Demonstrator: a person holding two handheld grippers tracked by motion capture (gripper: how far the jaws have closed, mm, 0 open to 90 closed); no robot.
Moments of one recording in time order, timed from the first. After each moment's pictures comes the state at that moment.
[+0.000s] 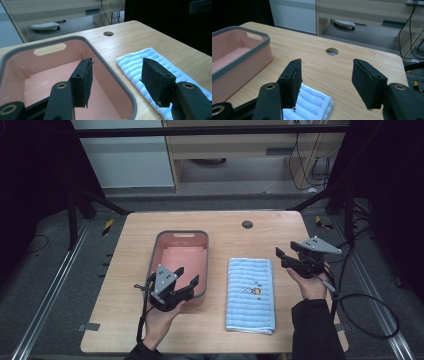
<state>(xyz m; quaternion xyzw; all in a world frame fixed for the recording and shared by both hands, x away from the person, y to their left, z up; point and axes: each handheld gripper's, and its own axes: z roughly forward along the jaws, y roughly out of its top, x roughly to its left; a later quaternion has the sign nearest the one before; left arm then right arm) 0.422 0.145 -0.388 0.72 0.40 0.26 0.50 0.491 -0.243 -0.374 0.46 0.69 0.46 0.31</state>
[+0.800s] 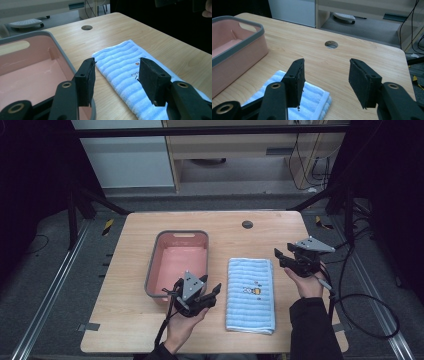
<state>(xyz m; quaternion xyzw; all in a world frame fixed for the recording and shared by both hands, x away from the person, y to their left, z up) 0.417 0.092 -0.407 0.75 0.36 0.23 0.49 0.503 -0.242 -0.389 0.47 0.70 0.44 0.31</state>
